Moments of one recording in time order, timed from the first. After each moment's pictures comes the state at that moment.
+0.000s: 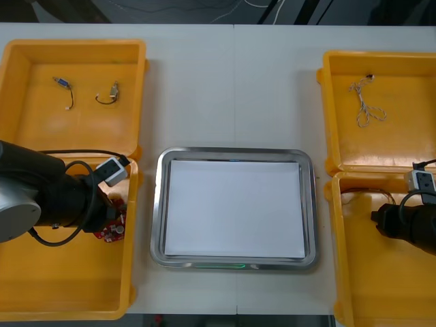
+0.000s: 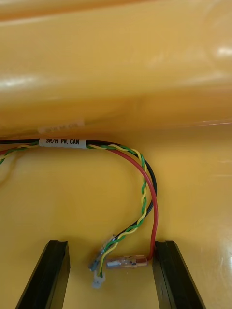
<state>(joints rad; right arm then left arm) 0.19 -0.61 -0.10 -1.98 -0.60 1.11 1.36 -0.22 1.08 -0.50 -2.05 0.86 1.06 -1.62</state>
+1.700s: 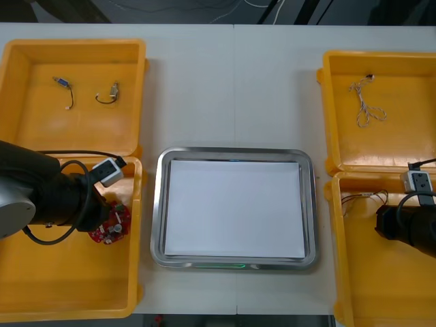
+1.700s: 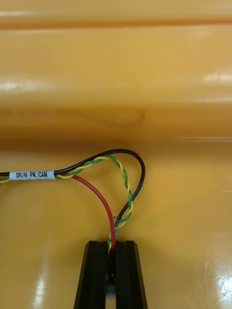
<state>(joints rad) 0.21 -0.61 -0.09 -1.99 -0.59 1.04 1.44 -0.25 1.14 -0.53 -2.03 0.90 1.02 -1.67</state>
